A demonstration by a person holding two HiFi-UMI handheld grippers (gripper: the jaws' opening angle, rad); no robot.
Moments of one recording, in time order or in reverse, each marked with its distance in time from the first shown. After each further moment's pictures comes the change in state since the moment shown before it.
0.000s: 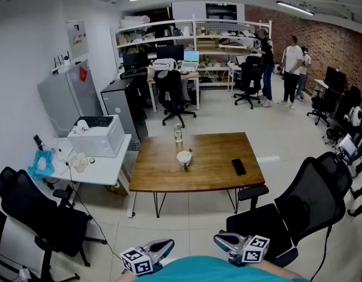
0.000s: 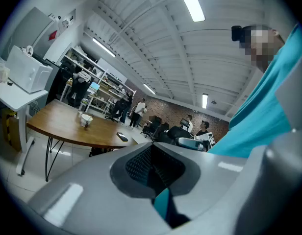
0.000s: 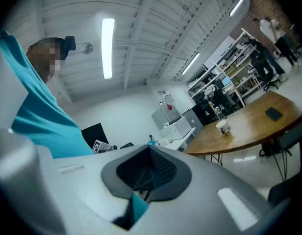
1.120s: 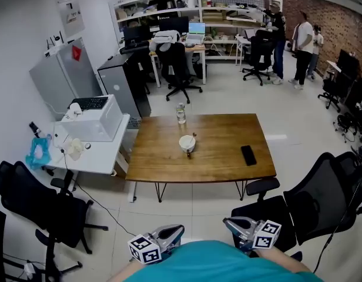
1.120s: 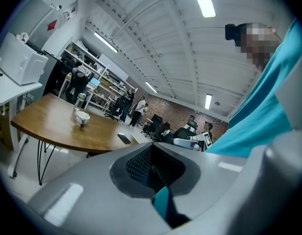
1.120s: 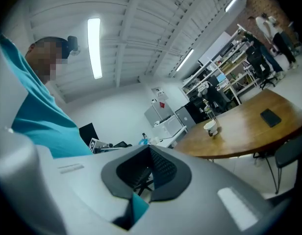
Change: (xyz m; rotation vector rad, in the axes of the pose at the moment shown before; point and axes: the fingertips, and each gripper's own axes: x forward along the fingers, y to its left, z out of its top) left arm 0.136 0.132 -0.002 -0.024 -0.001 -0.012; right arm 0.021 -0.200 0.031 0.025 0.027 -0.033
